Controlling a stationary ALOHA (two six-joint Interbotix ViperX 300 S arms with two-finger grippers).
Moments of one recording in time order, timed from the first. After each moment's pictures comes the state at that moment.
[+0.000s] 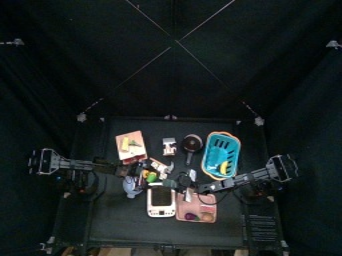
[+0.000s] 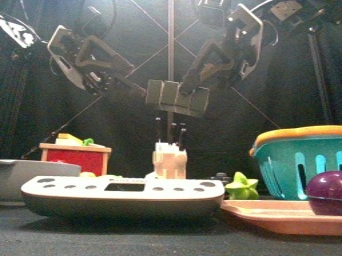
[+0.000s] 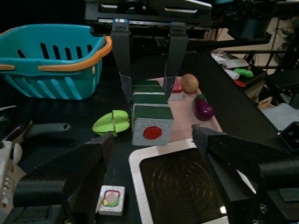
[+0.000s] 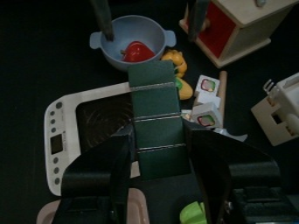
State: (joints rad) left arm 0.11 -0.28 0.98 0.60 -0.54 -0.44; right arm 0.19 -0.13 0.66 -1.42 0.33 1.60
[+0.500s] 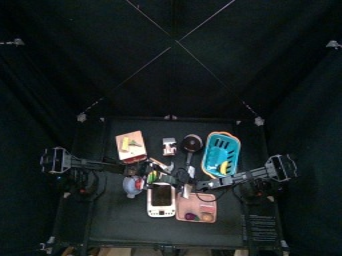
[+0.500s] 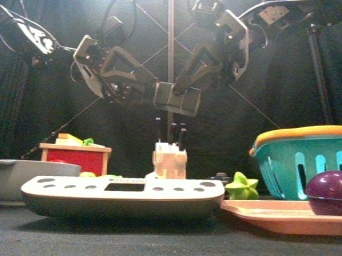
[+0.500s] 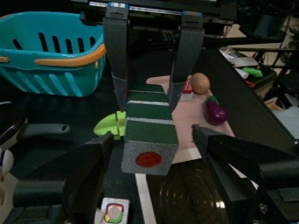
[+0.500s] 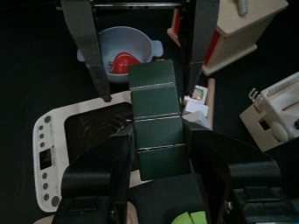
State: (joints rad) left arm 0.12 -0.14 0.88 0.56 -0.54 -0.43; right arm 0.14 -0.13 0.64 -1.43 0.33 1.60
